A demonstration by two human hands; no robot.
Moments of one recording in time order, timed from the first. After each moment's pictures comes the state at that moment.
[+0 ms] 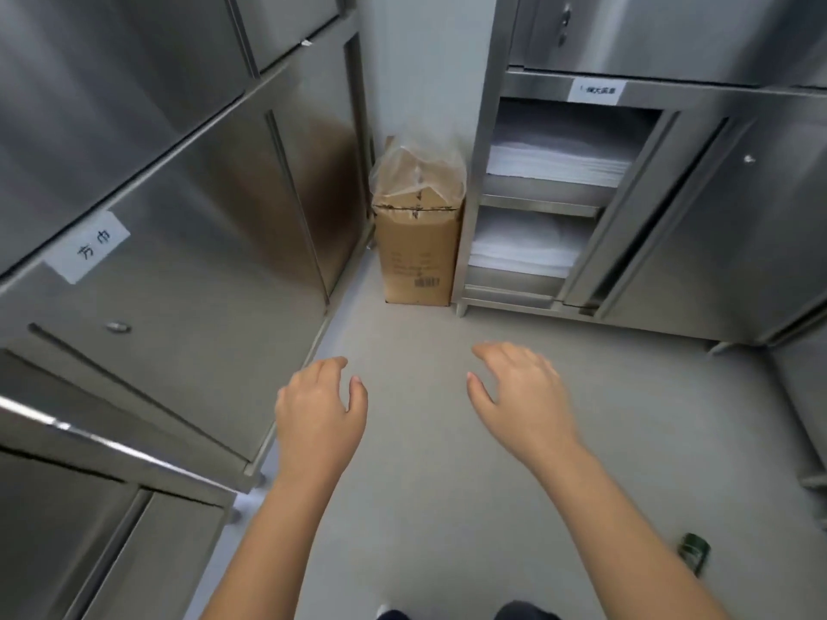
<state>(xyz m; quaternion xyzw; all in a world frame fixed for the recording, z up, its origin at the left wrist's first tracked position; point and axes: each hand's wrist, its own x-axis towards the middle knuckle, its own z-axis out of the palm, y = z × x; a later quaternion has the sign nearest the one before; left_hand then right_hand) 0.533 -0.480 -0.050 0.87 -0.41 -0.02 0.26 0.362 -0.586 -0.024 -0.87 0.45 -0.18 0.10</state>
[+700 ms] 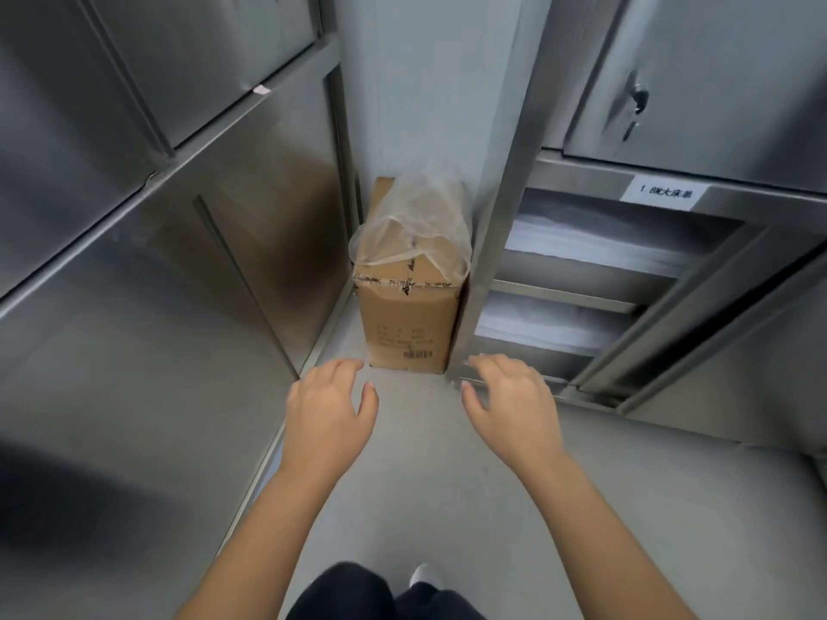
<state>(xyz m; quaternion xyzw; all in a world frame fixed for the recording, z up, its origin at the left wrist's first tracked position) 0.684 -0.817 -0.055 0.85 -0.46 -0.08 0.24 0.519 -0.922 -0.049 -0.86 0.47 -0.14 0.13</state>
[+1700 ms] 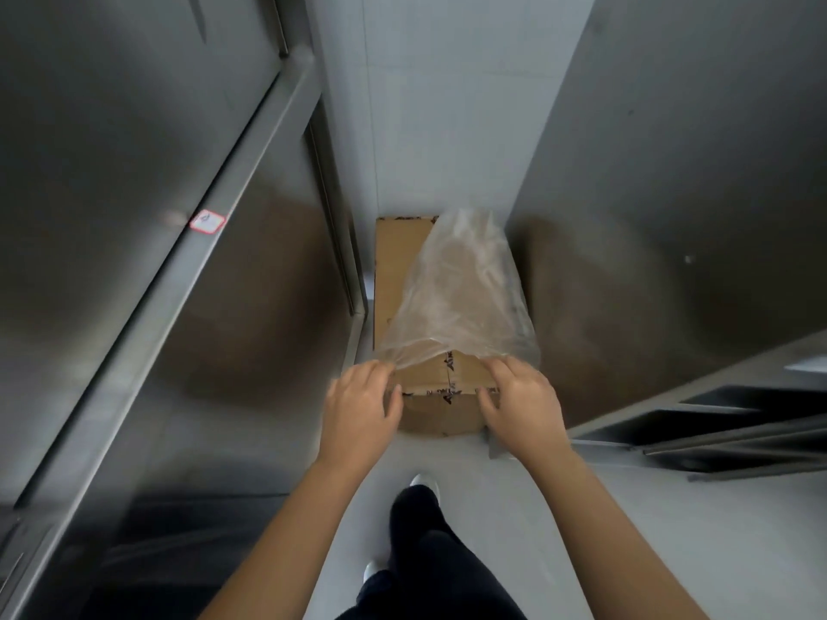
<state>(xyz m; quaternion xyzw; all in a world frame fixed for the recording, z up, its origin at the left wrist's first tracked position) 0.965 -1.139 -0.128 0.78 -0.57 -0.12 0.23 0.785 -1.222 -0.127 -0.83 0.52 -0.11 0.14</state>
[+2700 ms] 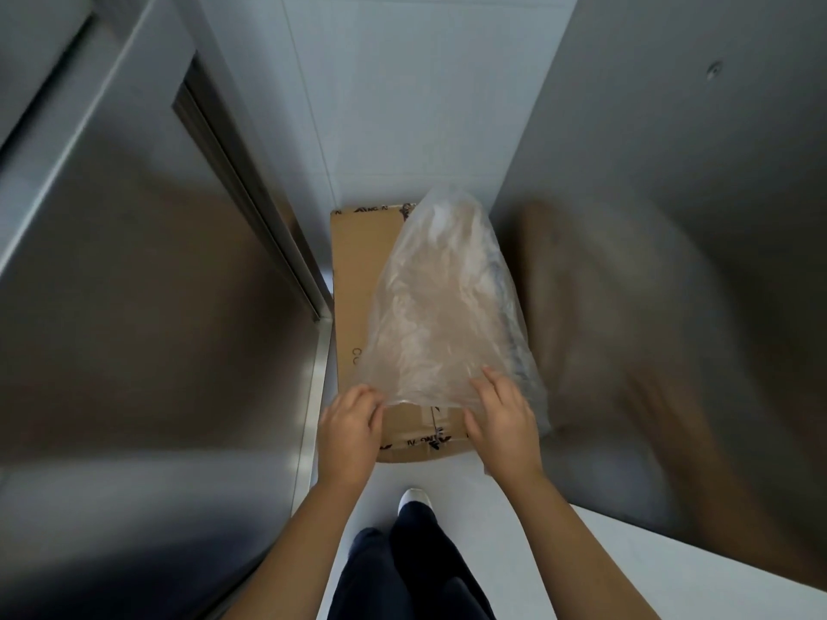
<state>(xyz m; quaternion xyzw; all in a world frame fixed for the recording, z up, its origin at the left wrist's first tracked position) 0.986 -1.265 -0.255 0.78 -0.54 -0.18 0.25 0.805 -1.325 -0.258 -0.79 0.58 -0.11 0.18</state>
